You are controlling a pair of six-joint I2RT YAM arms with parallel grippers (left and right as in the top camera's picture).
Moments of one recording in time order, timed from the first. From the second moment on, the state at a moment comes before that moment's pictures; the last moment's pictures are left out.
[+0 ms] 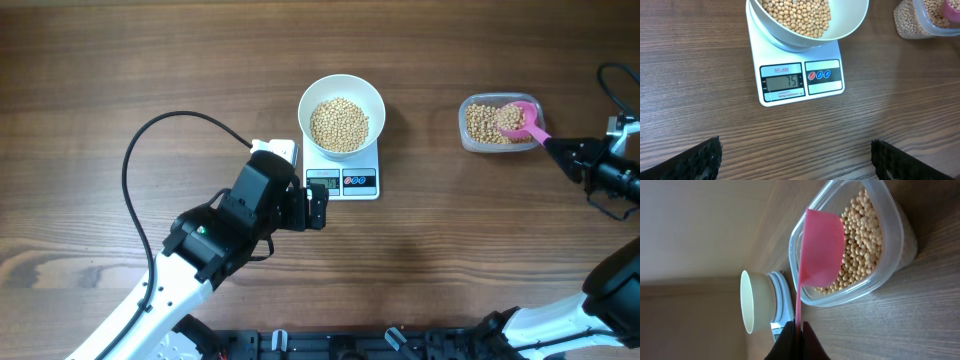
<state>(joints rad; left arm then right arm) -0.63 1.10 0.88 -0.67 0.00 -0.52 -0.78 1.79 1.18 -0.87 -1.09 -0.10</state>
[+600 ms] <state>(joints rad) -0.63 1.10 0.88 -0.67 0.00 -0.52 -0.78 1.79 1.18 -0.87 -1.10 -0.05</state>
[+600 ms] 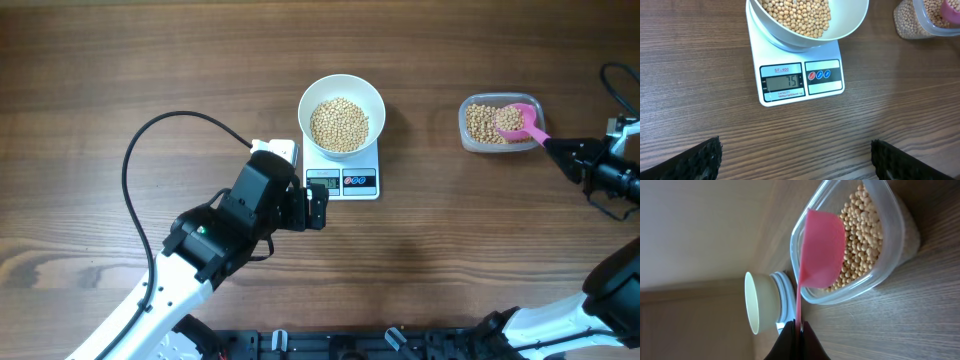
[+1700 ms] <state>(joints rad) -0.63 1.10 0.88 -0.67 0.00 -0.52 -0.27 1.67 1.17 -0.64 -1.36 0.20</state>
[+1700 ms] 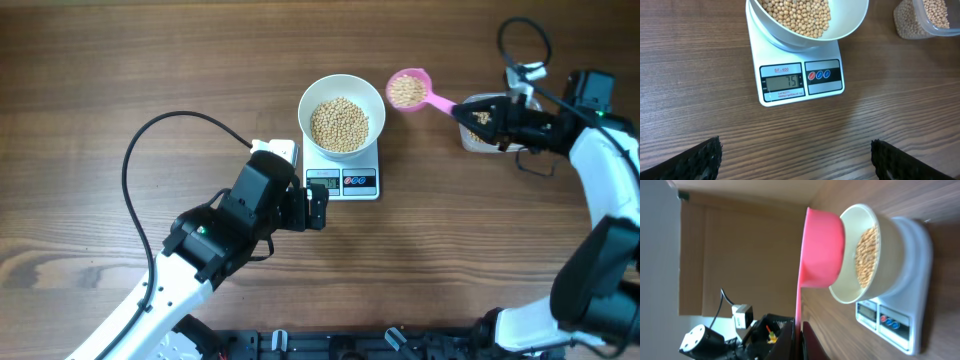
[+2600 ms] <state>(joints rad) -0.63 1.10 0.88 -0.67 0.00 -0.52 0.27 1.48 1.17 -0.49 -0.37 0.02</state>
